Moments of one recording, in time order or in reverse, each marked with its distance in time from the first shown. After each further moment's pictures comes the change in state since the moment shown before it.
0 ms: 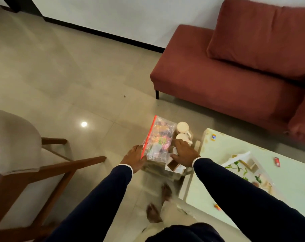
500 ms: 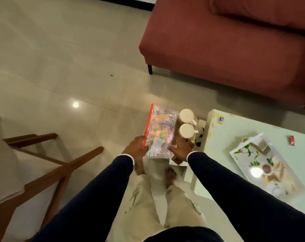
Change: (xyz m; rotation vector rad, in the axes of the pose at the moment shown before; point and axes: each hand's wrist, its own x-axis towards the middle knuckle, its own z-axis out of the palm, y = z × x) left_hand 0.124 -0.022 -0.008 -0.097 -0.216 -0.040; right_hand 0.102 0.011 0.046 0.635 -0.146 0.404
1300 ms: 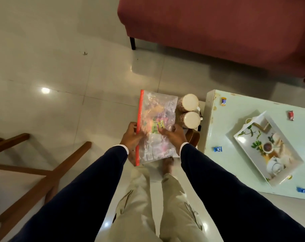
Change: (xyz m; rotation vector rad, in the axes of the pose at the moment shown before) left_hand 0.103 -0.052 -0.003 -0.679 -0.044 -0.110; right_hand 0.085 -0.028 0.052 0.749 0.291 0.255
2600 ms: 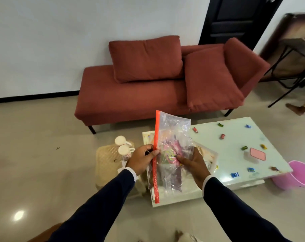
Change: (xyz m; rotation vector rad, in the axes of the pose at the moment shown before) left_hand -0.360 0.103 0.293 0.266 -0.271 0.752; right_hand -0.343 0.155 -0.357 0.549 0.162 -0.648
